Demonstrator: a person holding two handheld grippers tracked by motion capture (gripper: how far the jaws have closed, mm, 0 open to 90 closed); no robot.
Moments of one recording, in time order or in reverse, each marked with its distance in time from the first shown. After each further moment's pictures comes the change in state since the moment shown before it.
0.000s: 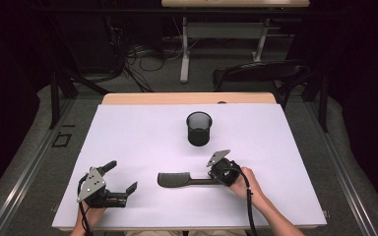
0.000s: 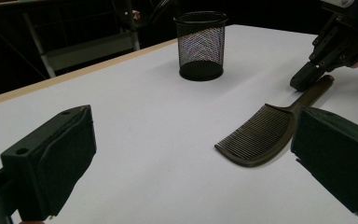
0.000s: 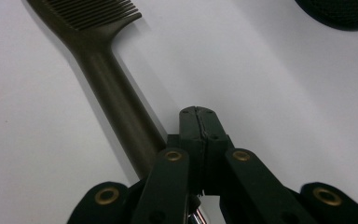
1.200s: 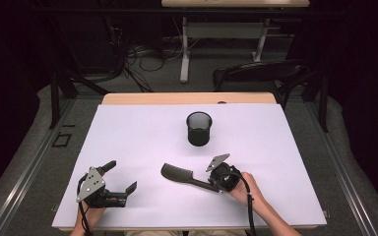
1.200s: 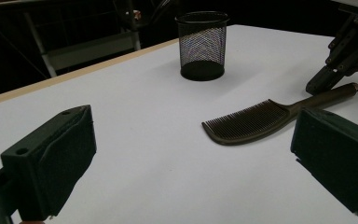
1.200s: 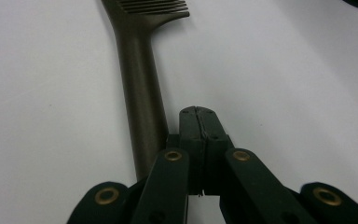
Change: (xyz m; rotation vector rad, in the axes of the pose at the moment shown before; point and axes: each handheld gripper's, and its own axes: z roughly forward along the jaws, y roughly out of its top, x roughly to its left) left arm 0.001 0.000 0.000 0.001 0.004 0.000; right arm 0.014 -0.003 -0.007 0.028 0.031 0.024
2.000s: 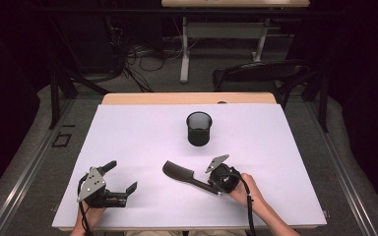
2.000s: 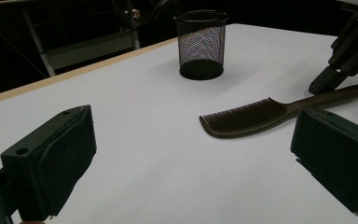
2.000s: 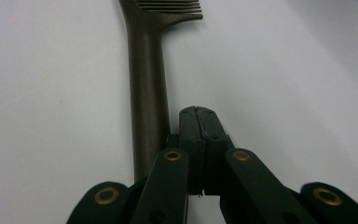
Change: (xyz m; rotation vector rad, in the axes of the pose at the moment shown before) left arm 0.000 0.000 0.001 0.003 -0.004 -0.001; right arm 0.004 0.000 -0.002 0.016 0.009 0.007
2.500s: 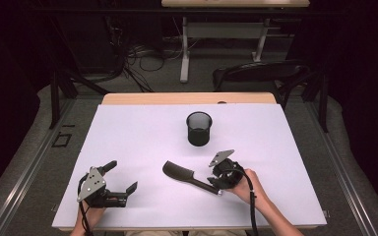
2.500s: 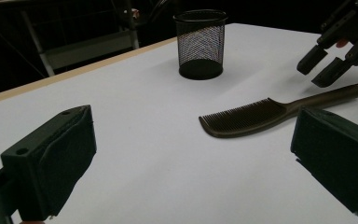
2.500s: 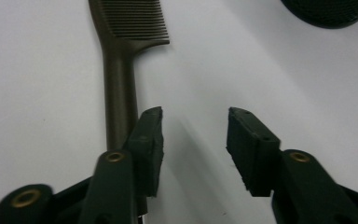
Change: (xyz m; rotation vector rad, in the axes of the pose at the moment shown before) left arm 0.000 0.000 0.000 -0.002 -0.002 0.002; right arm -0.013 0.005 -0.013 -0.052 -0.042 0.011
